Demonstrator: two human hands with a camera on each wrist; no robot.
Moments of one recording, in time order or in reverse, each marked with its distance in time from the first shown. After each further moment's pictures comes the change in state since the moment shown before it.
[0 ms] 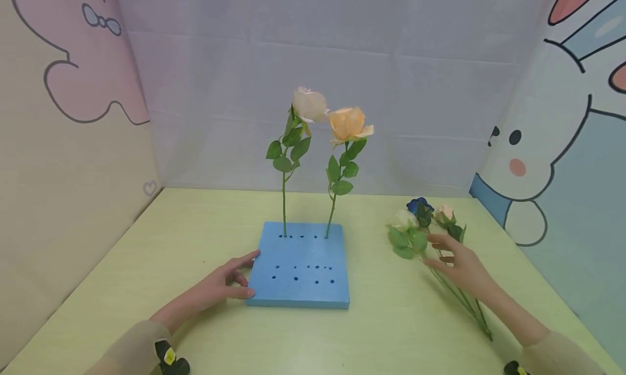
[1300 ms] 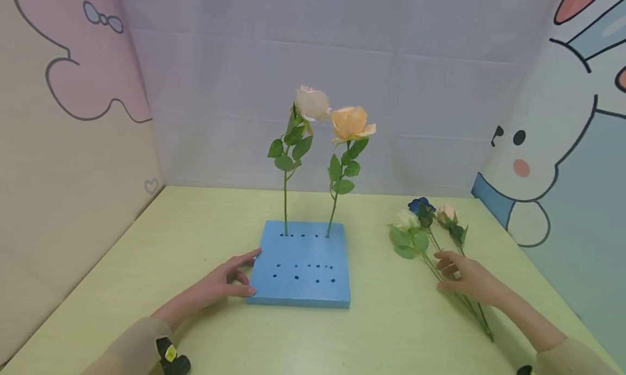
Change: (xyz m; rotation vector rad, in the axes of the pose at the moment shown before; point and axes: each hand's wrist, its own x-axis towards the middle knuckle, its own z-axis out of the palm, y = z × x) left_hand -0.002 0.001 0.000 -0.024 -0.006 0.015; right_hand -0.011 0.022 -0.012 -0.034 -0.330 0.042
